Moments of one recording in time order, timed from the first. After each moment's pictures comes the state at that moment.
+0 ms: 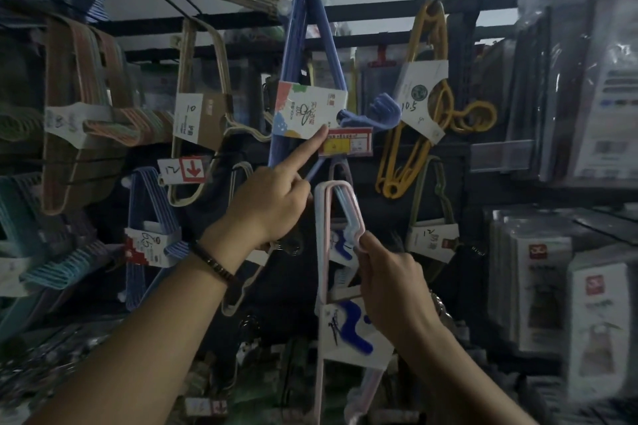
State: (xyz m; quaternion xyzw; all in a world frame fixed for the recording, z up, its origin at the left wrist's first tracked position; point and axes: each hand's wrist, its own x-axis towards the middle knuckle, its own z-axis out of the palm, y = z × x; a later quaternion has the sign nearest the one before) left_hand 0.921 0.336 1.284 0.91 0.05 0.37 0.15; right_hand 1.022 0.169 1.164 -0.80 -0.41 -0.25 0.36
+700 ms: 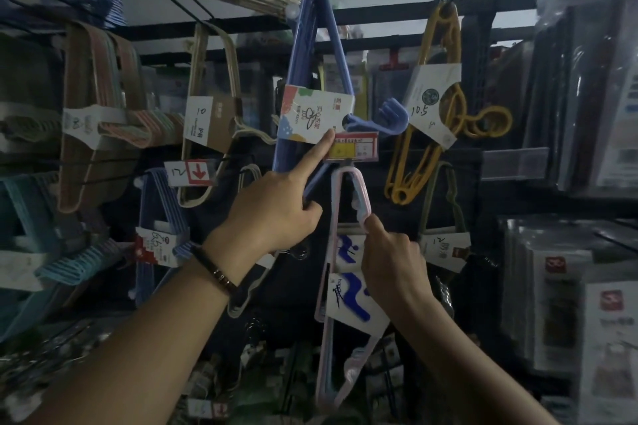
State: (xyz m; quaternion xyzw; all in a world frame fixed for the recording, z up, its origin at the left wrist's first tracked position) left_hand 0.918 0.322 1.286 0.93 0.13 0.35 0.01; right_hand 1.061 0.195 1.186 -0.84 -0.37 -0.25 0.31
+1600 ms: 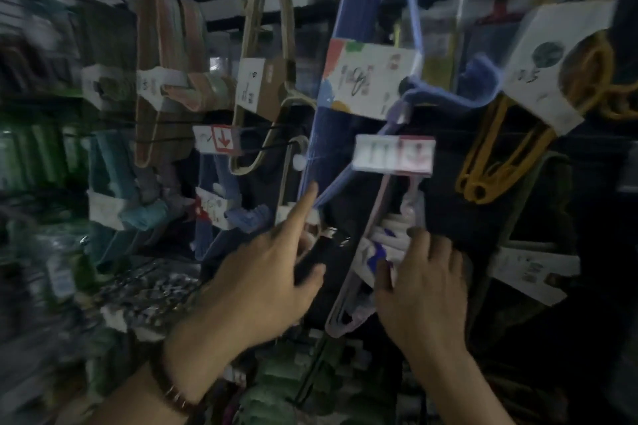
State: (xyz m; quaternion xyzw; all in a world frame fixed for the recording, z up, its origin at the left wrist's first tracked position) left_hand 0.894 0.316 1.188 0.90 0.27 0.35 0.05; right_hand 1.090 0.228 1.139 -0.82 -0.38 -0.28 0.32
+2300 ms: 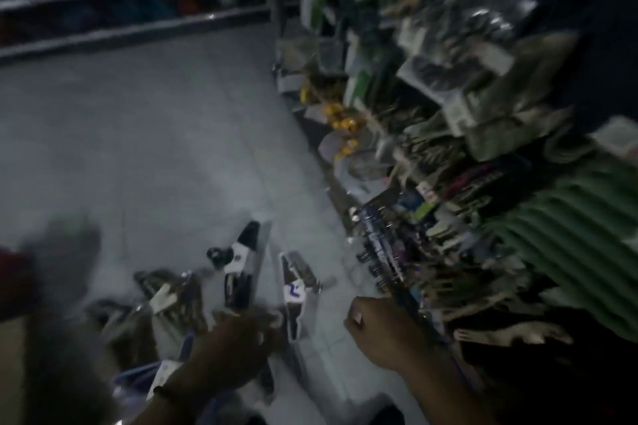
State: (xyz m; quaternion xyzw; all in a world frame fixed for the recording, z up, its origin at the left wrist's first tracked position) left_hand 0.412 0.169 0.732 0.64 0.68 -0.06 0.35; right_hand 0.682 0.235 0.734 -0.58 -0.72 0.36 -0.09
